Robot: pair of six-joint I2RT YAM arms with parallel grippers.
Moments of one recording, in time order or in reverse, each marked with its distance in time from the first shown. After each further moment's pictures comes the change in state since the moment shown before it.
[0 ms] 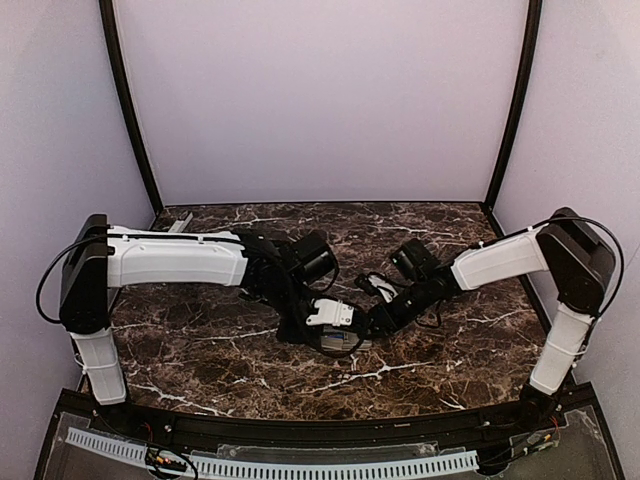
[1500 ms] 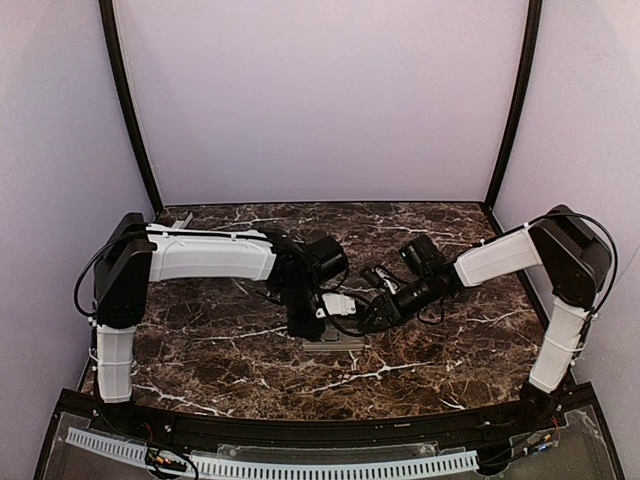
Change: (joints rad) left arm 0.035 0.181 0.158 -0.094 -0.122 -0.210; right arm -0.089 0.040 -0.011 0.103 -0.222 0.061
